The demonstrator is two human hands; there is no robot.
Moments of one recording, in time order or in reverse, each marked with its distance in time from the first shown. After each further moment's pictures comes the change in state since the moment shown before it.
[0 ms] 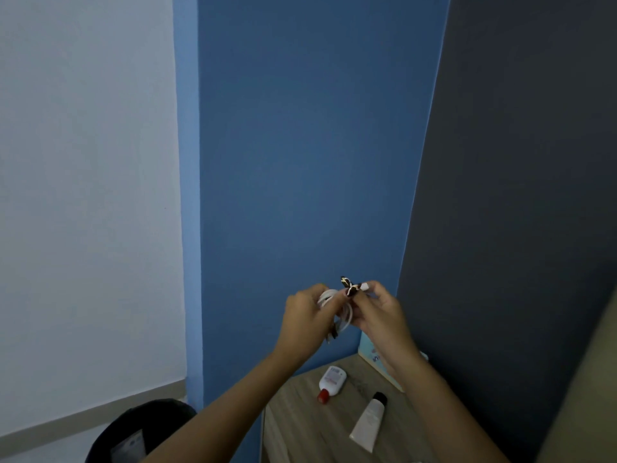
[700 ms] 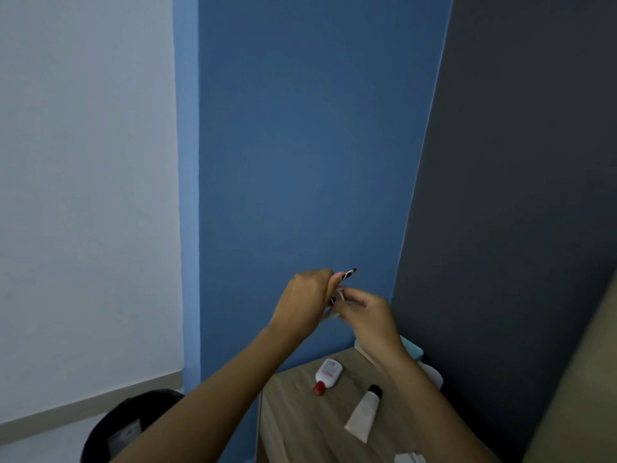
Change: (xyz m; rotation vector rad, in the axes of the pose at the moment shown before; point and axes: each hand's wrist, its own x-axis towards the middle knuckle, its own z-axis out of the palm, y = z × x) left_hand 0.021 -0.001 -0.004 0.542 -0.052 0.301; right_hand 0.000 0.017 0.003 -0.325 -0.075 -0.083
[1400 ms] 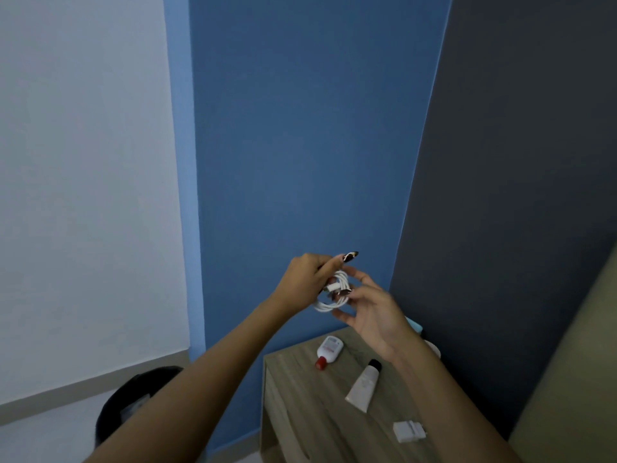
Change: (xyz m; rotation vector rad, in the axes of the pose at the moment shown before) left_hand -0.001 -0.002 -0.002 -0.391 -0.180 -0.210; right_hand -0.014 0.011 -0.013 0.680 -0.255 0.245
